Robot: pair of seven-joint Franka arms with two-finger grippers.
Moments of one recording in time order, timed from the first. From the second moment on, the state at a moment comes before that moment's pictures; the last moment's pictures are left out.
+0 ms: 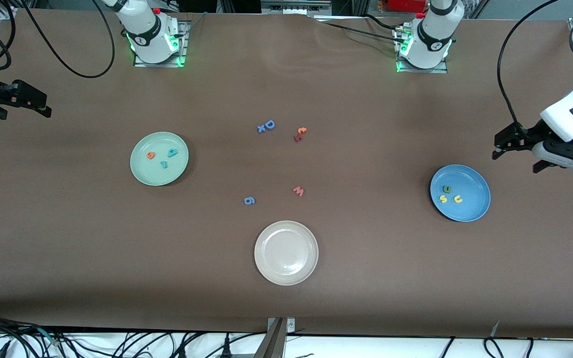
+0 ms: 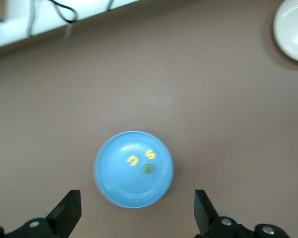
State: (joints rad) left arm -0.18 0.02 0.20 -1.80 -0.01 1.96 0.36; right arm -0.03 -0.02 -0.01 -1.62 0.01 1.57 -0.09
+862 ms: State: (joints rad) left arm -0.12 0.02 0.14 -1.77 -0.05 1.86 0.19; right arm 0.02 0.00 -0.07 -1.62 0.01 1.57 -0.09
